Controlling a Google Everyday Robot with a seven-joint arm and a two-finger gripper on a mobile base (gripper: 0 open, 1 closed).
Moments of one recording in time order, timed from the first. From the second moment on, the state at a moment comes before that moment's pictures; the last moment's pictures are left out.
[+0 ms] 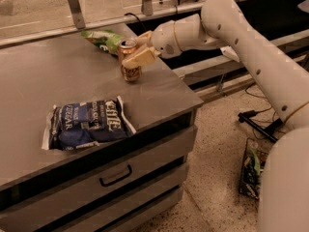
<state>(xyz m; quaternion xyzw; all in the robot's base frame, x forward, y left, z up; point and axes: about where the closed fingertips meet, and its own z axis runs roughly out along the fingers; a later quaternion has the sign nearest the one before) 0.700 0.048 0.915 -0.59 0.59 0.29 0.47</state>
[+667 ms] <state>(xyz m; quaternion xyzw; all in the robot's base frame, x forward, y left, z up) 0.694 0.057 0.939 -0.66 0.65 0.18 0.32</state>
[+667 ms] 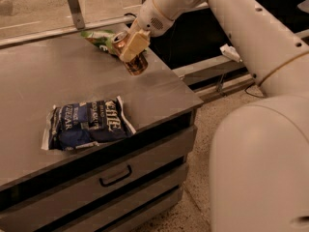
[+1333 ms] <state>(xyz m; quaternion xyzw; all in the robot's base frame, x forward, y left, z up) 0.668 0.018 0.930 -0.66 0.71 0.10 0.20</state>
